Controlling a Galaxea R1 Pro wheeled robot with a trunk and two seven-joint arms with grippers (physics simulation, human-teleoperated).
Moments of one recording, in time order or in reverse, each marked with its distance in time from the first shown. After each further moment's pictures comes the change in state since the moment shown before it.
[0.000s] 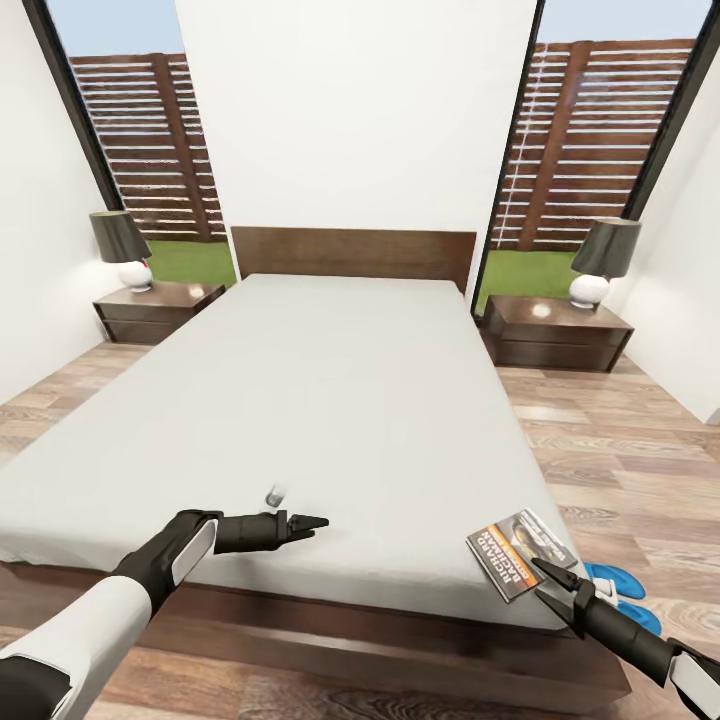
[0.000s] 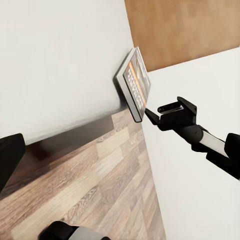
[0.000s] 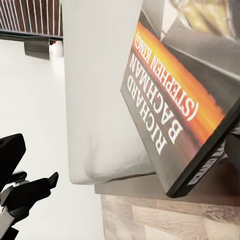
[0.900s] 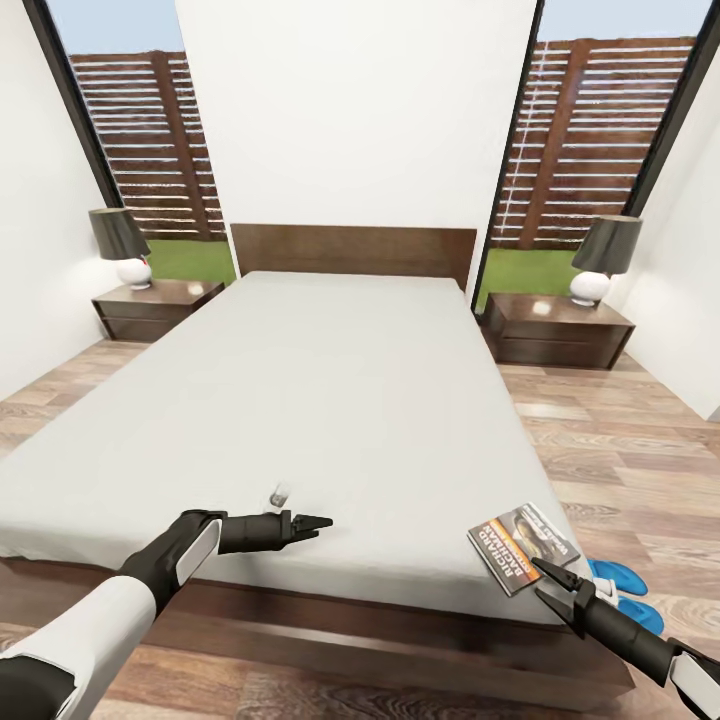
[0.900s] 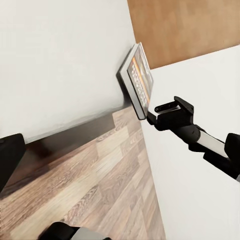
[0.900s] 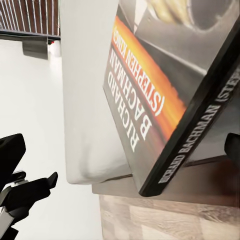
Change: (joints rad) left arm 0.000 -0.014 0.001 0.000 0.000 0.001 0.002; right arm 0.000 -0.001 0.000 0.000 0.000 0.001 0.000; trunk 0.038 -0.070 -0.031
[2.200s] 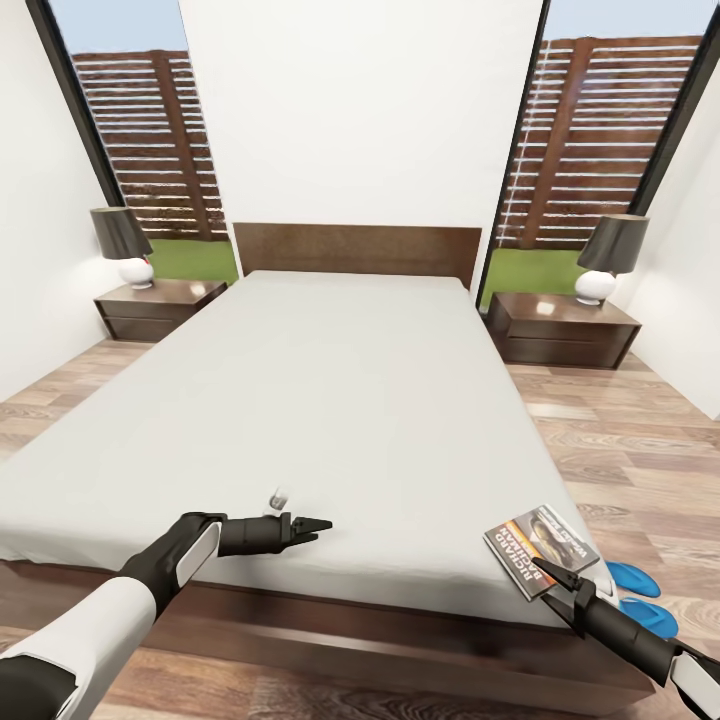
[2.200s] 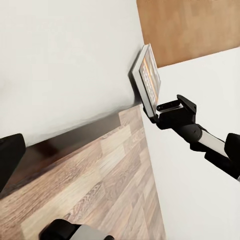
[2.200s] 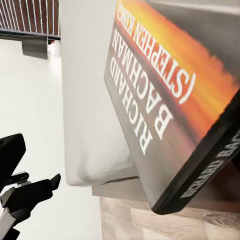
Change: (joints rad) left arm 0.000 -0.002 -0.001 0.018 -0.001 -0.001 0.000; right arm 0.000 -0.001 -0.002 0.000 -0.001 0.000 0.002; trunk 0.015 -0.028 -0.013
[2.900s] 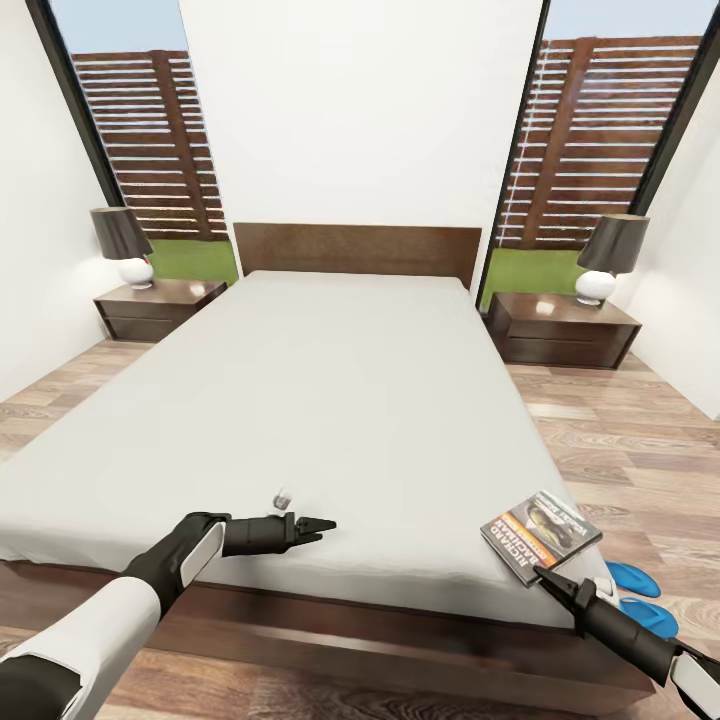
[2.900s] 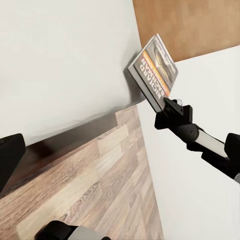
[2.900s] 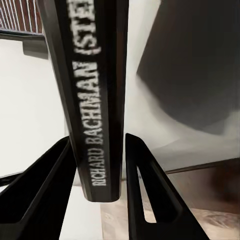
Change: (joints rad) left arm 0.000 -0.014 0.001 0.000 0.000 0.000 0.000; right arm 0.000 0.000 -0.001 0.000 0.001 -0.002 0.003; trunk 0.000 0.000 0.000
